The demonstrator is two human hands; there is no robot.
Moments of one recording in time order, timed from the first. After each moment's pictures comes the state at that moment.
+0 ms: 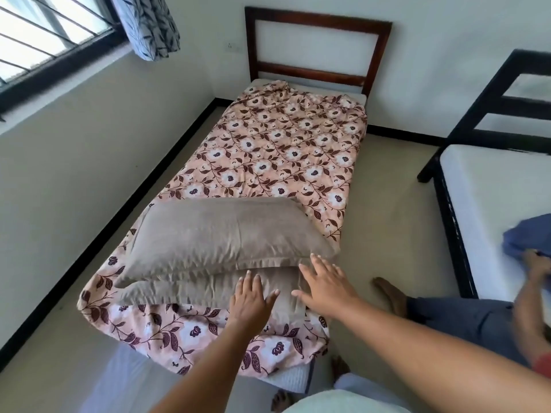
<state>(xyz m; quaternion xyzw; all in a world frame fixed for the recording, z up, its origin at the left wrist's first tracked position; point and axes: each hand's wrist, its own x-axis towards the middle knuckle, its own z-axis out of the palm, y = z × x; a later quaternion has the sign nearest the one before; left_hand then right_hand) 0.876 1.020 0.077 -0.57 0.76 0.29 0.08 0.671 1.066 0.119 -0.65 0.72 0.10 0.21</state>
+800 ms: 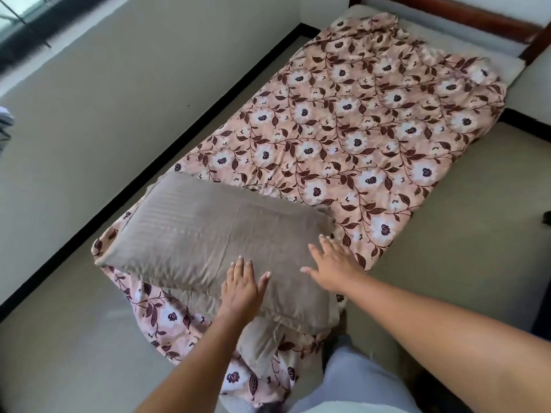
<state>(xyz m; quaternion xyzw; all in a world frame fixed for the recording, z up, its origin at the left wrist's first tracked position) 0.722 0.854 0.053 -0.76 0.57 0.30 0.10 0.489 0.783 0.049 -0.76 0.54 0.20 0.28</state>
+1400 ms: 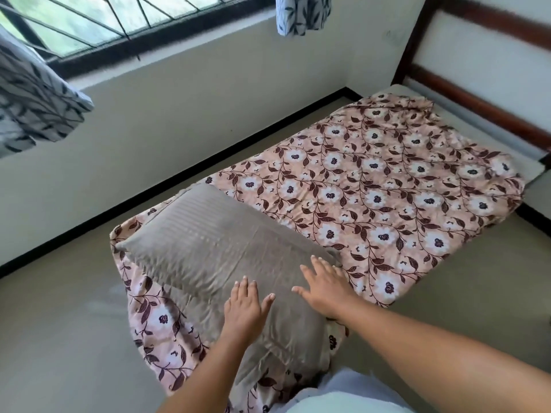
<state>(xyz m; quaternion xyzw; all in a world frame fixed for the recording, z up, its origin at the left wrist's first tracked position) 0.707 0.870 0.076 -0.80 0.49 0.33 0.04 0.520 0.762 0.100 -0.83 0.47 0.20 0.24</state>
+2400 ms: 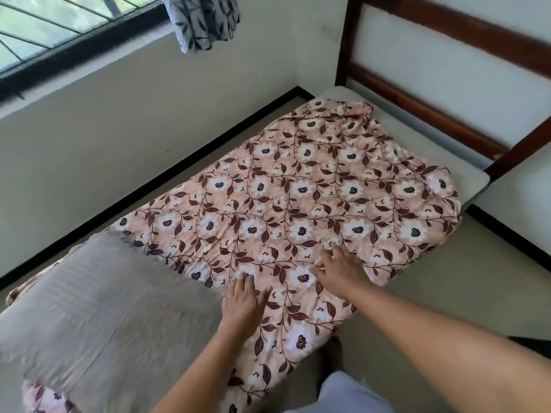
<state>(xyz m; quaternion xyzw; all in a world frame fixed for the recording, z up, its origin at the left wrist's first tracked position) 0.422 0.568 0.069 -0.80 0.50 0.34 0.05 0.194 0.446 0.067 -0.78 0.55 0.17 0.24</state>
